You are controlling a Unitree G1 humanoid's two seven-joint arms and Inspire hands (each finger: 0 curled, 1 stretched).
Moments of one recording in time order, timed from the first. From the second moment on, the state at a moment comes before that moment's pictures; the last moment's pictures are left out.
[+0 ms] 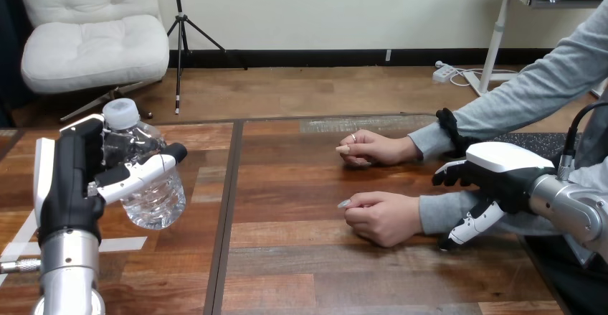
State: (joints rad) left arm -0.01 0.22 0.19 -0.04 0.13 0.02 0.12; right arm -0.76 -0.64 0.43 1.20 -0.74 -0.52 0.12
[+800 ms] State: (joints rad) left arm -0.01 0.22 0.19 -0.05 0.12 0.02 0.11; right arm -0.76 -0.64 0.44 1.21 -0.75 -0.49 0.11
